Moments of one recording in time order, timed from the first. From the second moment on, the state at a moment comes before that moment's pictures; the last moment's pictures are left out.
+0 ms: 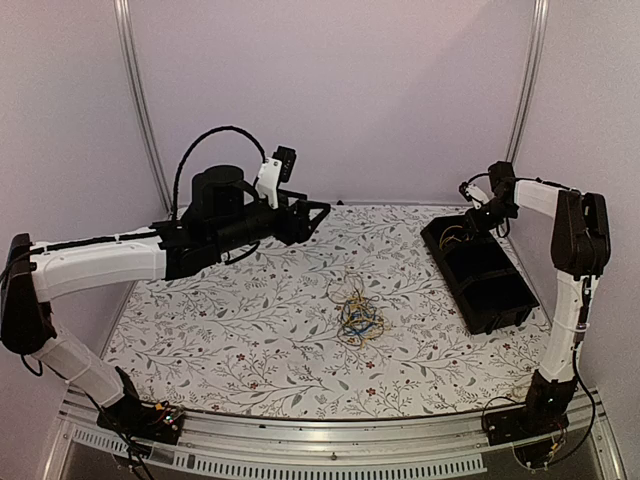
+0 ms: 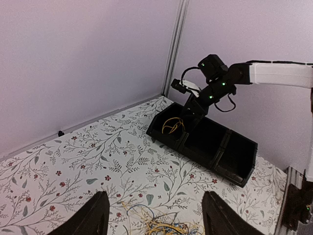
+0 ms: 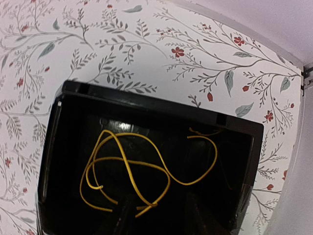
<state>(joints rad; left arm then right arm) -0.84 1.47 1.10 0.23 -0.02 -0.19 -0.02 2.12 1.70 -0.58 -0.19 -0.37</state>
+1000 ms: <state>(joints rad) -0.71 2.05 1.13 0.21 0.30 -0.54 0.47 1.89 1.52 -0.63 -0.55 -0.43</state>
